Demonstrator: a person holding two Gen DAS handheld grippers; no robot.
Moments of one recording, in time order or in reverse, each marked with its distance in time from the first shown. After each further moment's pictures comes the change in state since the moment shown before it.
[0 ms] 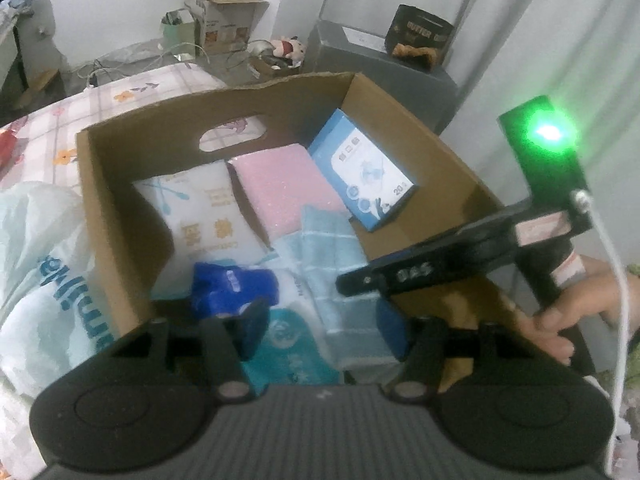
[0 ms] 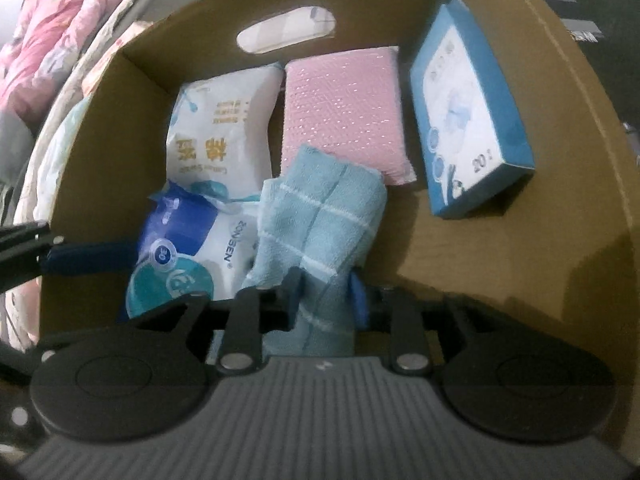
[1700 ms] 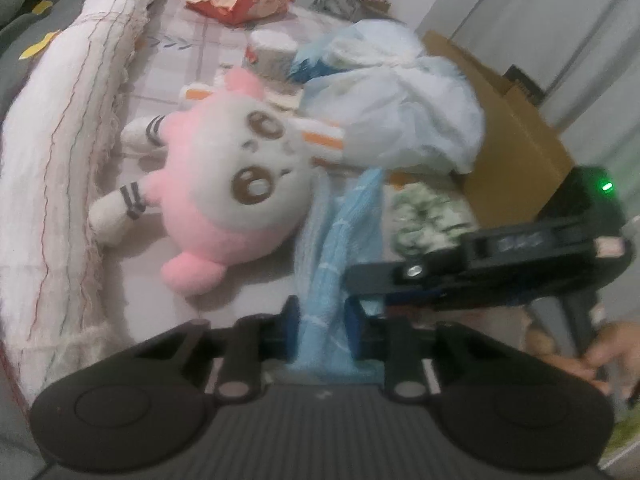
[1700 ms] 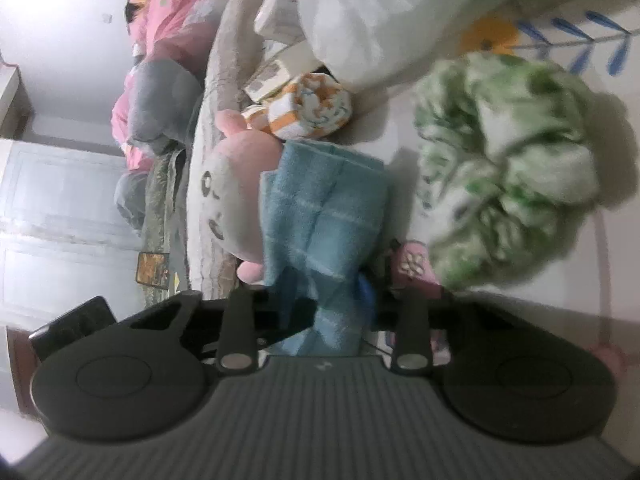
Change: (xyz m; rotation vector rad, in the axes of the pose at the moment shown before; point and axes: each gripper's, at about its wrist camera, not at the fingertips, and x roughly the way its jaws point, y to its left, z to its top) left arm -0.171 0.184 -0.286 -0.346 -0.086 0.054; right arm 0.093 0.260 -0.202 0.228 0.094 0.575
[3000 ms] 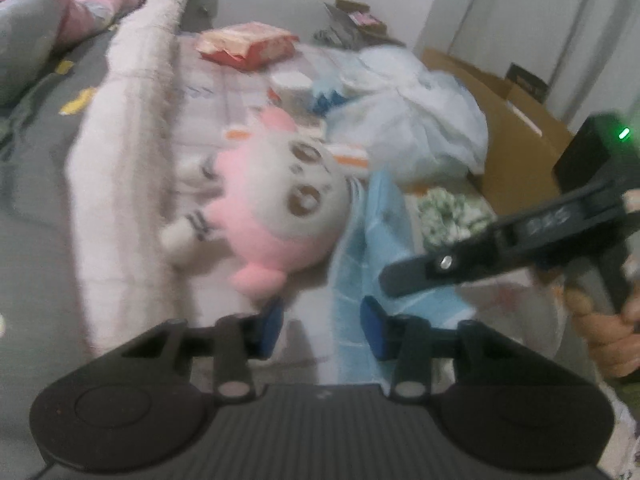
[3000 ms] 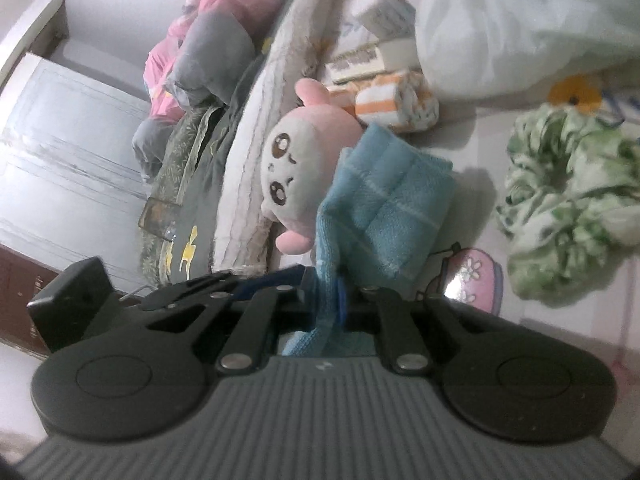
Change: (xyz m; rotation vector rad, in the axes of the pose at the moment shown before) left arm -0.031 0.009 -0.016 0.117 -0.112 0.128; right arm 0.006 0.048 -0.003 -0.229 0.052 0.017
